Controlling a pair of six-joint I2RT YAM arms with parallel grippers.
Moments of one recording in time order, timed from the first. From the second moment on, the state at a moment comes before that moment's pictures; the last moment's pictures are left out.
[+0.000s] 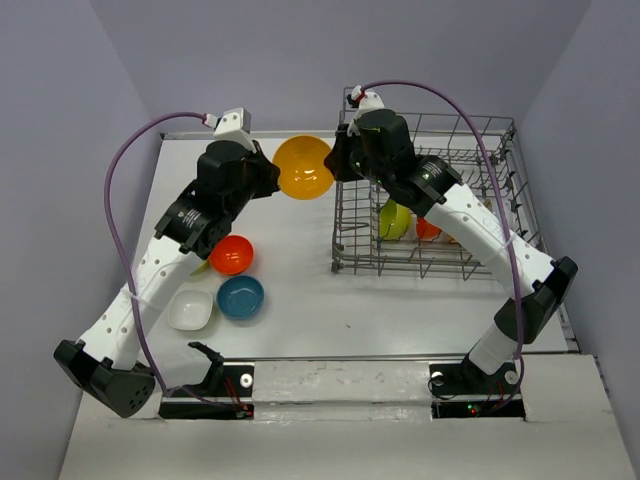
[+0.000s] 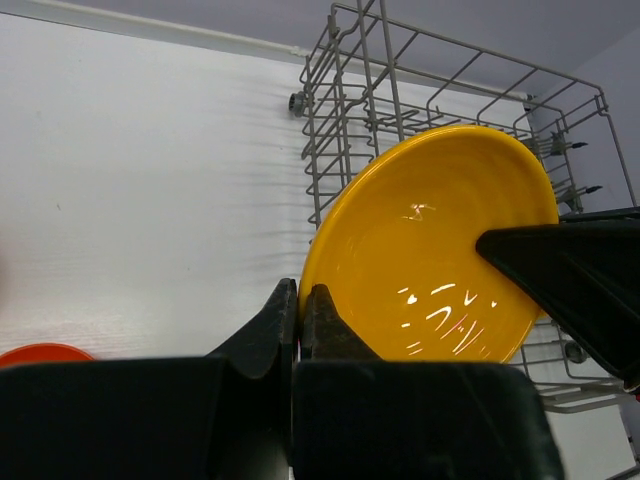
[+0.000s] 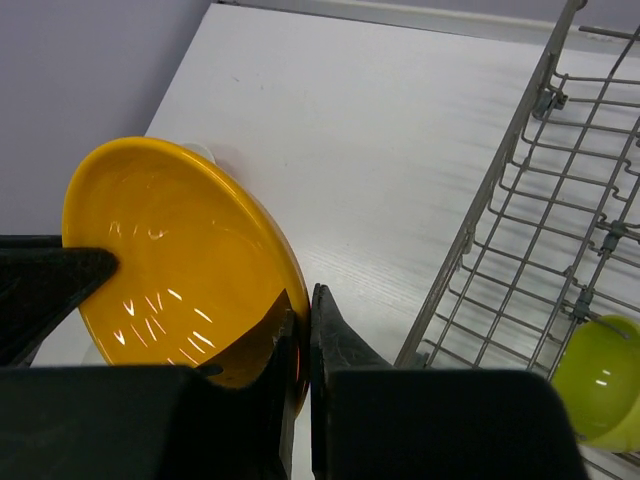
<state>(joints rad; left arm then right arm) -0.53 1.18 1.38 -0.51 -0.21 -0.51 0.77 1.65 1.85 -0.57 0.16 0.39</state>
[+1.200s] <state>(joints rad) -0.53 0.96 1.20 -0.45 -0.27 -0.41 0.37 1.70 1.89 -0.43 1.23 -0.06</state>
